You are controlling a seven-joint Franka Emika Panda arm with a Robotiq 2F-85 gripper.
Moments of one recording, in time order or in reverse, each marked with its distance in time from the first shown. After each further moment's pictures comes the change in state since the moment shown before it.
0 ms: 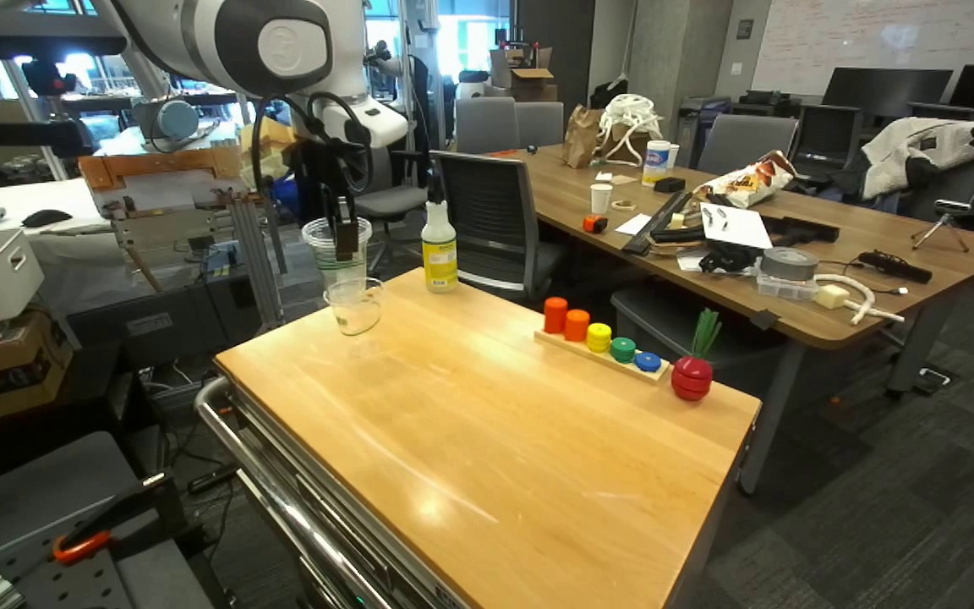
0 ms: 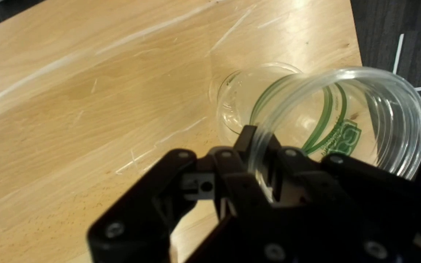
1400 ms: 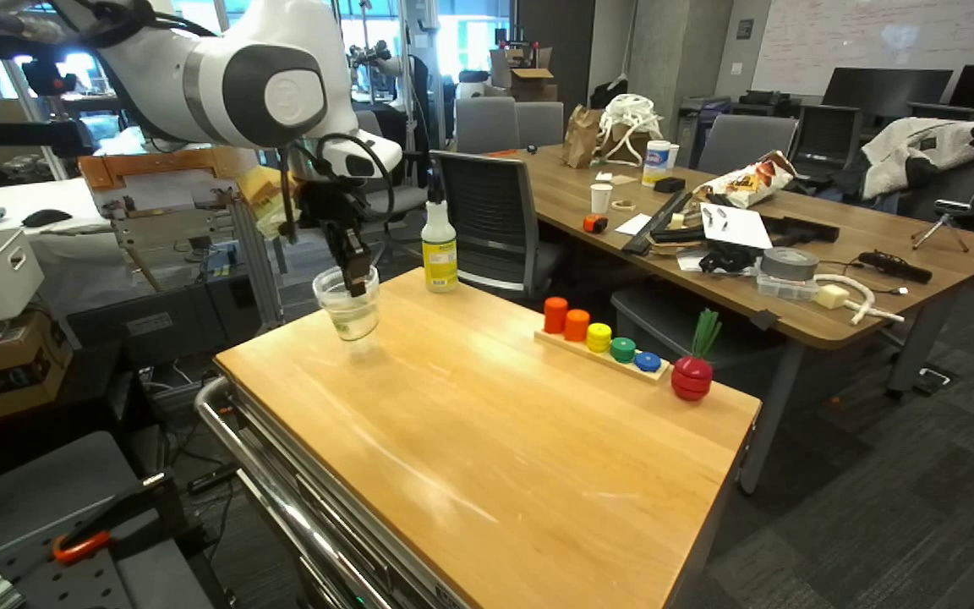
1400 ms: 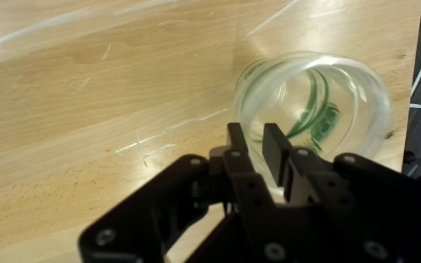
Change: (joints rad) arm 0.037 0.062 -0.030 -0.067 -0.199 0.174 -0.002
